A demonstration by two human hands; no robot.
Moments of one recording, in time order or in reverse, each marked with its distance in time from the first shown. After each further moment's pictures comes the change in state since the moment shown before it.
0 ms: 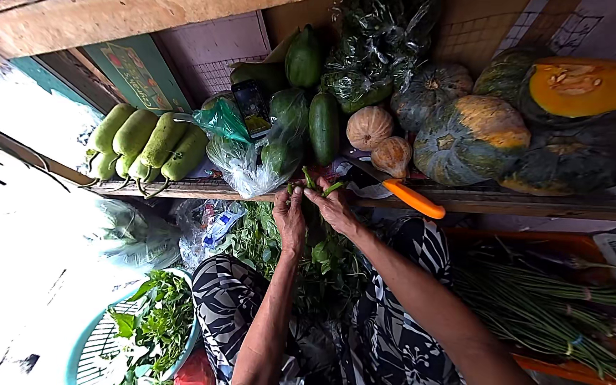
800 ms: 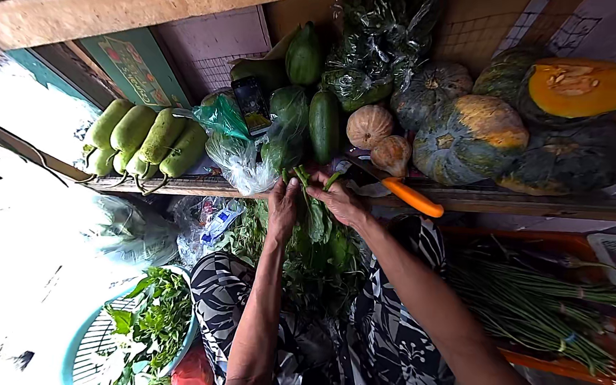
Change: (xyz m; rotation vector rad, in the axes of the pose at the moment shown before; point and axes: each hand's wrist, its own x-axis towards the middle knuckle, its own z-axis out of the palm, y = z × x) left_hand 0.021 0.022 -0.019 0.033 -0.315 -0.087; right_hand 0.003 -0.012 -0.018 0.005 -0.154 0.025
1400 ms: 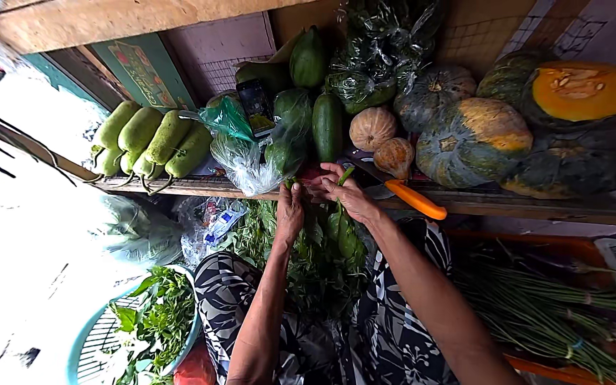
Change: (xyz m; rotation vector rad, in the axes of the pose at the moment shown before) left_hand -0.003 -0.015 0.006 0.122 0.026 0.013; right_hand 0.000 -0.007 -0.017 0.037 0.037 0.129
